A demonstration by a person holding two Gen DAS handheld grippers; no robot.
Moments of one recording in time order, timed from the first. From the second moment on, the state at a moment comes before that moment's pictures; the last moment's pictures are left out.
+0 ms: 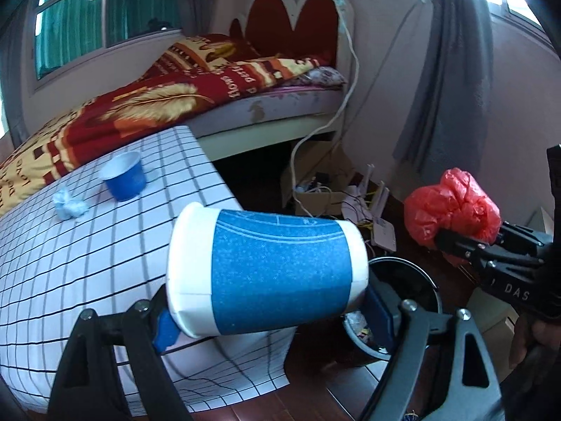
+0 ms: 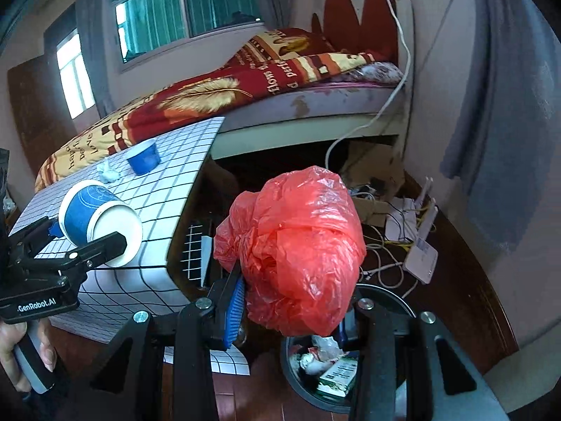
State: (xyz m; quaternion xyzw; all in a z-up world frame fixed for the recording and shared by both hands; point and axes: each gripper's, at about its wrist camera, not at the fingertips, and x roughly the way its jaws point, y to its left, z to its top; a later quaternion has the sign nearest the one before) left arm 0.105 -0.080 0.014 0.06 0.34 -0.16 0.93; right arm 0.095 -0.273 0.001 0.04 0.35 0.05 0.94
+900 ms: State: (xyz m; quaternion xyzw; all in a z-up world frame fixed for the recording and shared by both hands) left arm 0.110 -0.176 -0.046 0.07 0.40 -0.27 0.87; right arm 0.060 -0.371 -0.063 0.07 0.40 -0.05 0.91
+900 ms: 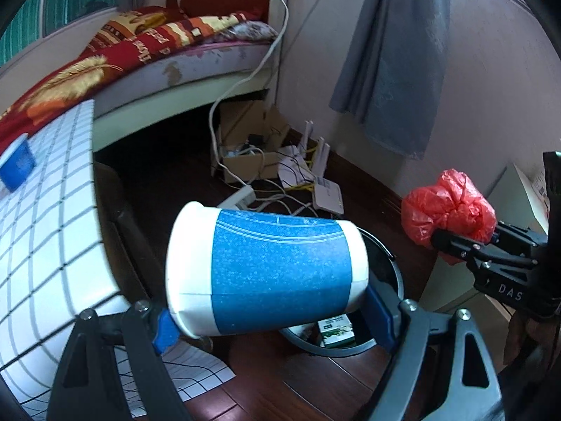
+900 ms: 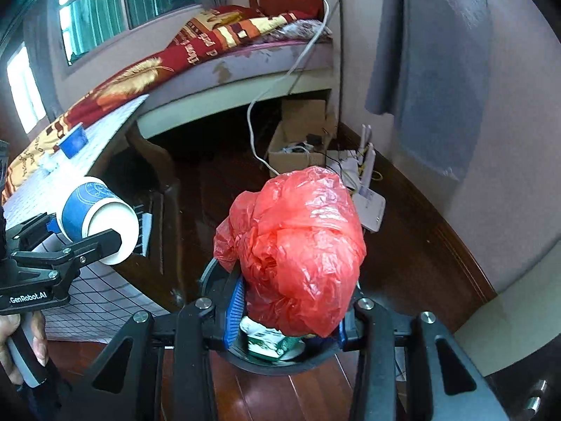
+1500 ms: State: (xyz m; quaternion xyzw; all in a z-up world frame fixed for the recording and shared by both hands) left arm 0.126 -0.222 -0.114 0.09 0.47 -0.32 0.82; right arm 0.079 -0.385 -0.144 0.03 0.48 -0.05 0.88
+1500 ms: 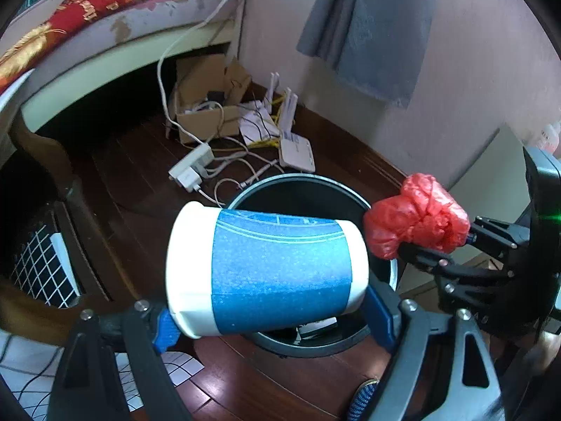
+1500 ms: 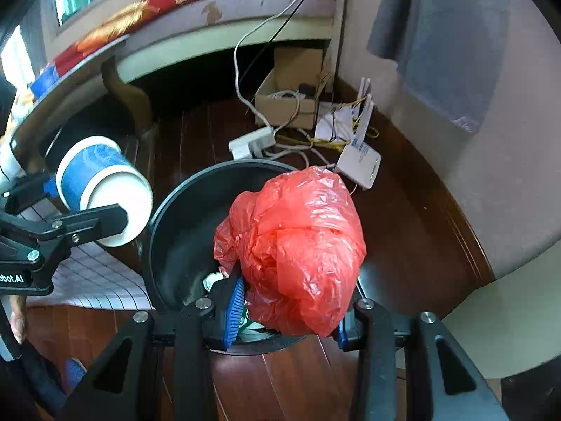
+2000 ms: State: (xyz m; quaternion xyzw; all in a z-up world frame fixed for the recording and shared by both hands) left arm 0.152 -0.229 -0.163 0.05 0.54 -0.33 0.77; right arm 0.098 -0.370 -0.199 -0.10 0.54 -0.05 0.84
